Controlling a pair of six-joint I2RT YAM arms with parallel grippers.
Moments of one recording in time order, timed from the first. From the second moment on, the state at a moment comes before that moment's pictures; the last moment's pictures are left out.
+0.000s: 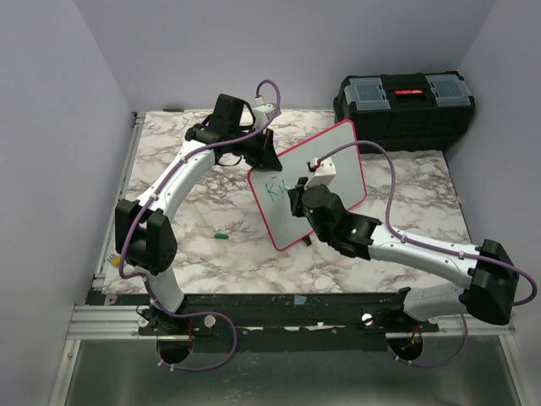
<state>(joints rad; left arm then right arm) -0.41 1.75 1.66 -0.66 0.75 -0.04 1.01 1.31 0.91 0.04 0.66 0.49</state>
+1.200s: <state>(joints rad) -0.41 1.75 1.66 -0.66 0.74 -0.04 1.01 1.33 0.95 -0.01 0.74 0.51</state>
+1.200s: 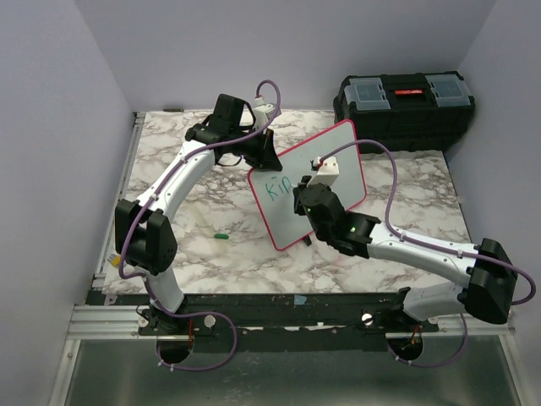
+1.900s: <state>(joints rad) -0.41 1.72 1.65 -0.67 0.73 -0.03 0.99 1.22 0.94 -0.06 0.71 0.47</state>
